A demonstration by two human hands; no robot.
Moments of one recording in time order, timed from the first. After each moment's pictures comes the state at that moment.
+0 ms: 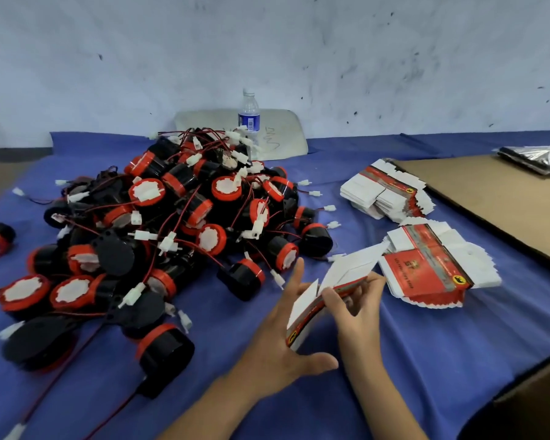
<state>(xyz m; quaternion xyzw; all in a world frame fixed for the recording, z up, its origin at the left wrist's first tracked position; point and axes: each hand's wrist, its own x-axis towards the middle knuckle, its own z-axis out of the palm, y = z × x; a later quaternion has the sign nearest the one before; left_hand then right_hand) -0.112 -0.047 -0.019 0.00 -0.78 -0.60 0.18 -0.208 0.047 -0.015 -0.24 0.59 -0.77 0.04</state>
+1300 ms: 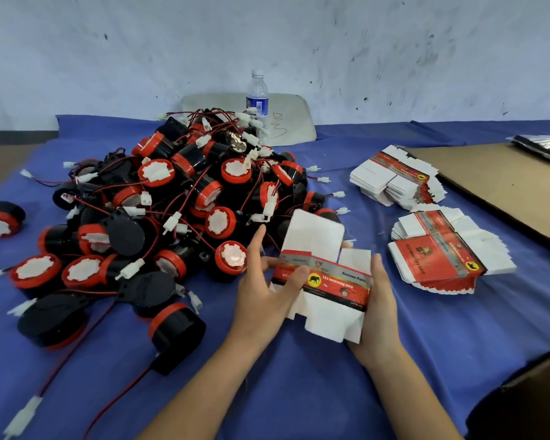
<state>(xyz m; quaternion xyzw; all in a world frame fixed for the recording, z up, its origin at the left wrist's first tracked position) -0.119 -0.068 -0.016 0.18 -0.69 -0.61 0.34 -0.204 0.048 -0.002 -0.14 0.39 -0.84 0.34</state>
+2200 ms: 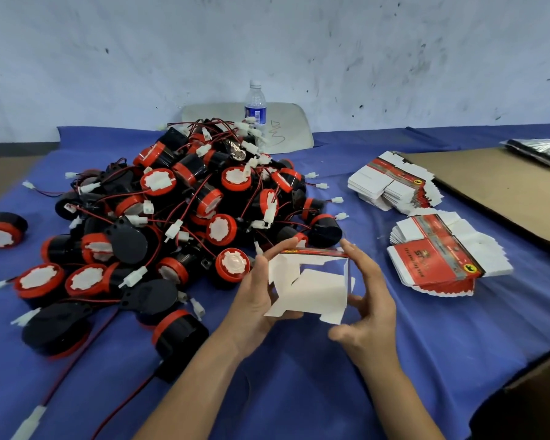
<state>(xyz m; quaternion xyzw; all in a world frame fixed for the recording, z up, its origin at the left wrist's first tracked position) -0.110 -0.078 0.006 0.08 -0.55 -0.82 0.17 -0.200 0.057 -0.014 -0.41 0.60 -0.68 -0.03</state>
